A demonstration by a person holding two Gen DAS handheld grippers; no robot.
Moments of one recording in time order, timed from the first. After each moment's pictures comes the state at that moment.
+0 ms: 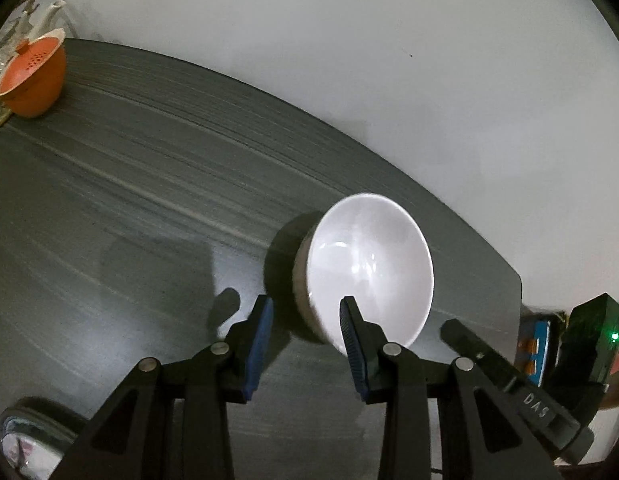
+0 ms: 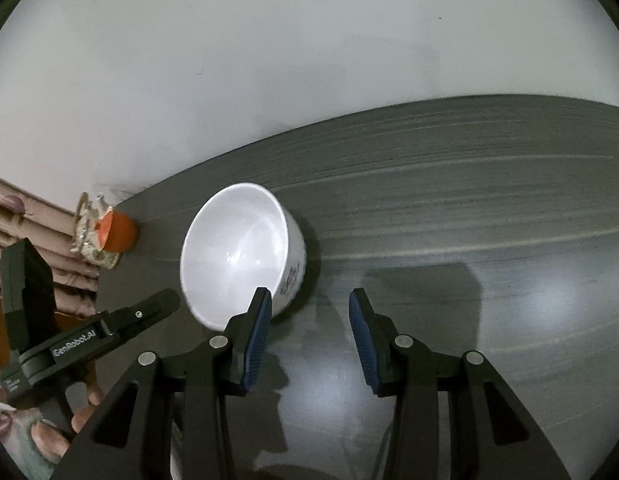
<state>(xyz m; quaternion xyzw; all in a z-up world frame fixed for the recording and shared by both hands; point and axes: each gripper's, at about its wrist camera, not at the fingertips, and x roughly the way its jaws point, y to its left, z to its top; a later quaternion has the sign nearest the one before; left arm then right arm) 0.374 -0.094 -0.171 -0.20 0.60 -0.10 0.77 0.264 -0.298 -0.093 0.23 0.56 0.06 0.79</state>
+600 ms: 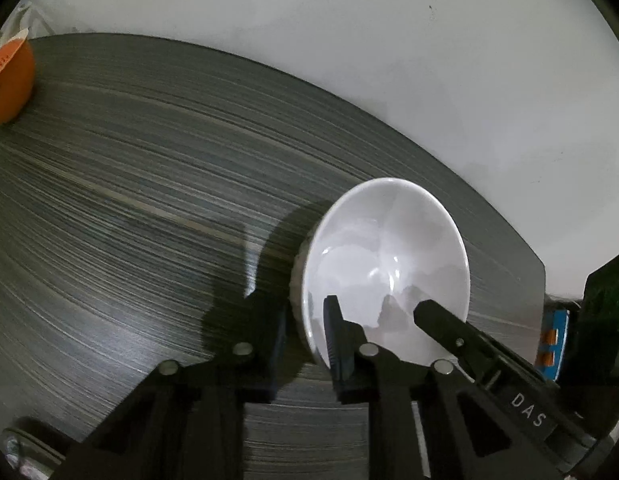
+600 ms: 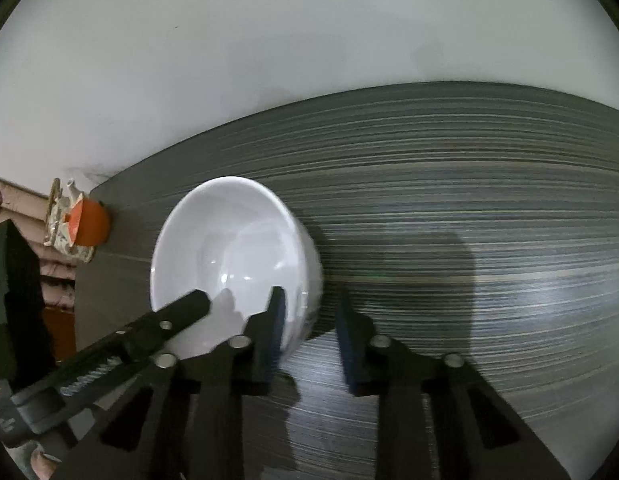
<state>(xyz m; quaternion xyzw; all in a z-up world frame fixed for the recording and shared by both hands) 0.382 -0.122 -0.207 -0.17 0.62 -0.10 0.76 0.305 -0.257 -0.130 0.21 0.60 0.06 0.77</state>
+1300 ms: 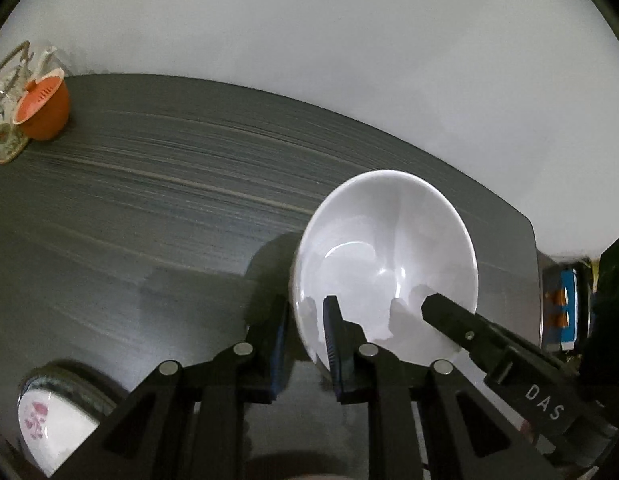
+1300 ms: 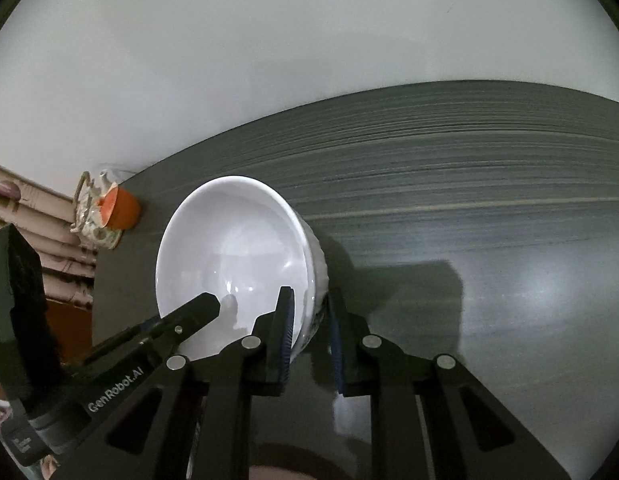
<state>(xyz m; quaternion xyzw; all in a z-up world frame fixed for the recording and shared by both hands) 0.291 -0.159 -0.131 -0.10 0.59 -0.12 0.79 0.224 -0.268 -0.069 0.22 0.58 0.05 0.79</state>
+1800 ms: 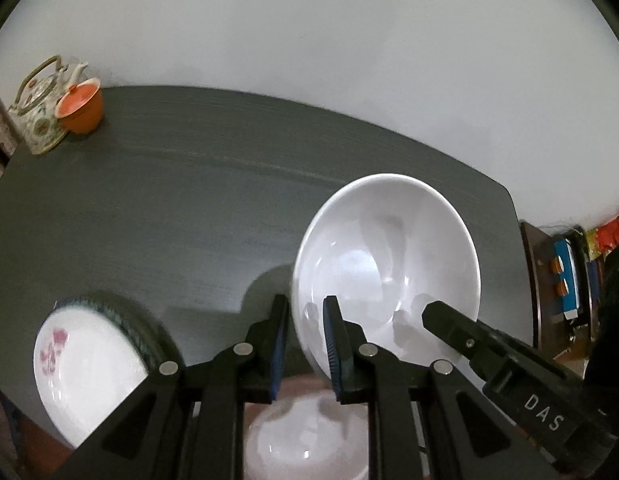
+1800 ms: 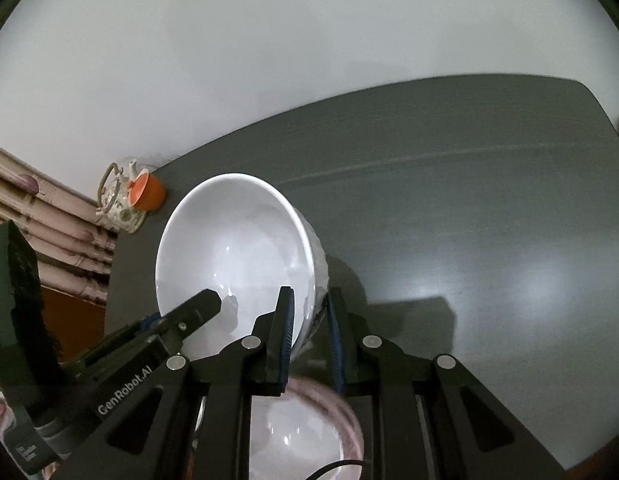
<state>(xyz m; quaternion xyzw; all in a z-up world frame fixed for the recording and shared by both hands) 0.195 -0.178 -0.089 -0.07 0.57 -0.12 0.81 0.118 -0.272 -0.020 0.23 0.55 0.04 0.80</state>
